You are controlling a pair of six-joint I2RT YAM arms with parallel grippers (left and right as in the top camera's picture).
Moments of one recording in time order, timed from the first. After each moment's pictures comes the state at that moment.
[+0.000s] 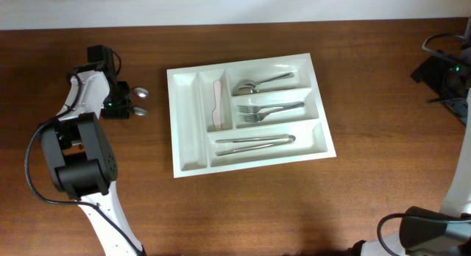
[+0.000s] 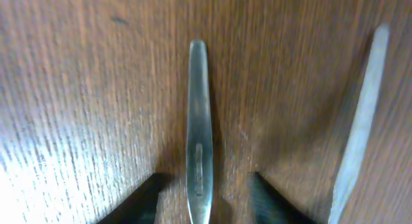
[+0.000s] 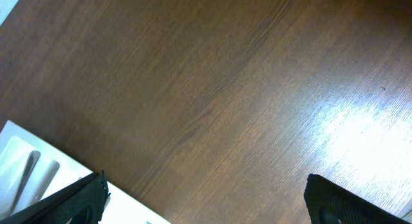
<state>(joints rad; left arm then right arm) 0.18 2.27 1.73 -0.86 -0.07 -1.41 -0.33 1.69 2.01 -1.42 0.19 0.63</state>
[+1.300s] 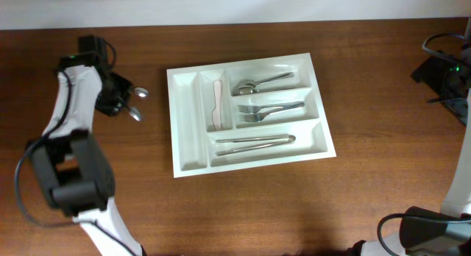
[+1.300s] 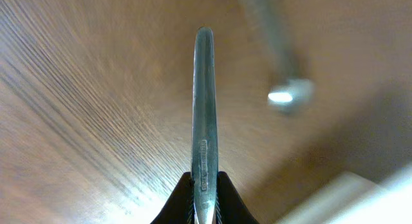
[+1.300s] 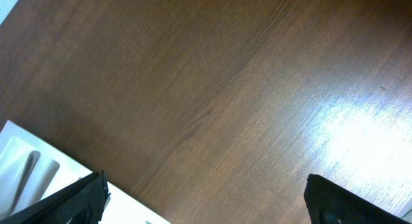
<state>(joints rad) 0.17 2.08 1.76 -1.03 0.01 -0.82 -0.33 1.69 2.01 -1.42 0.19 0.63</state>
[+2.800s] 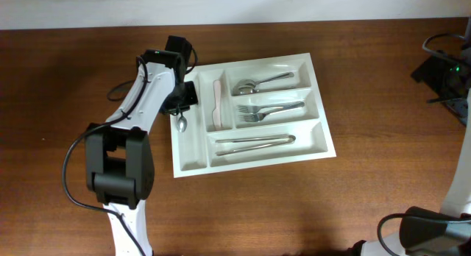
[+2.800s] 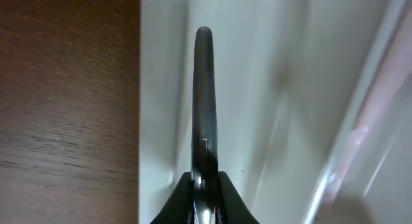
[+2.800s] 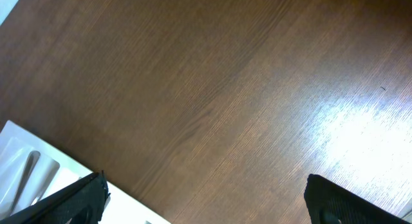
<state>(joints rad) -0.22 2.16 1.79 -1.11 -0.06 -0.44 -0.33 1.69 2.01 -1.42 0.19 0.63</state>
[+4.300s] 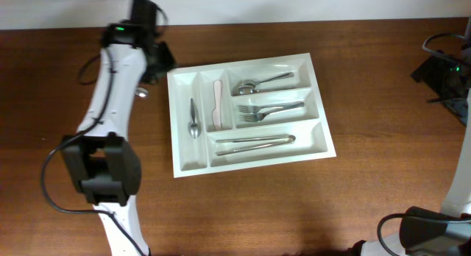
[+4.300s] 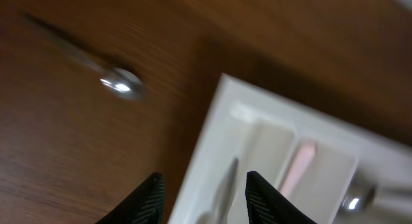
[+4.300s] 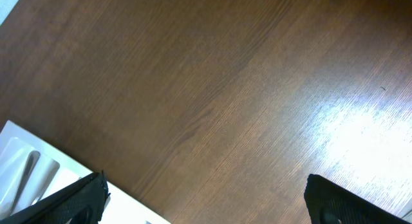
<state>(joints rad) -0.06 2.16 2.11 -1.14 -0.03 -0.57 -0.33 1.69 2.01 -1.42 0.19 0.63</state>
